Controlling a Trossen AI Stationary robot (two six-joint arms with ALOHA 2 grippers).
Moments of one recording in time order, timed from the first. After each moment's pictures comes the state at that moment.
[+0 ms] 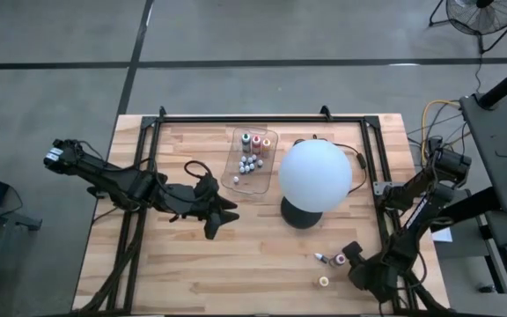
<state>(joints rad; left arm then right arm) -0.38 1.22 1.16 -0.37 -0.32 -0.84 1.12 1.49 0.67 -0.36 0.13 0.60</state>
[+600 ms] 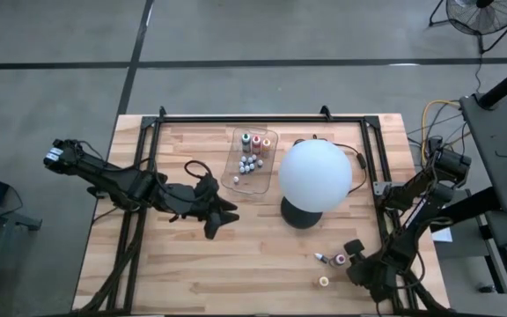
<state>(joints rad) -0.38 1.22 1.16 -0.36 -0.30 -0.88 1.11 1.49 0.66 -0.37 0.13 0.75</state>
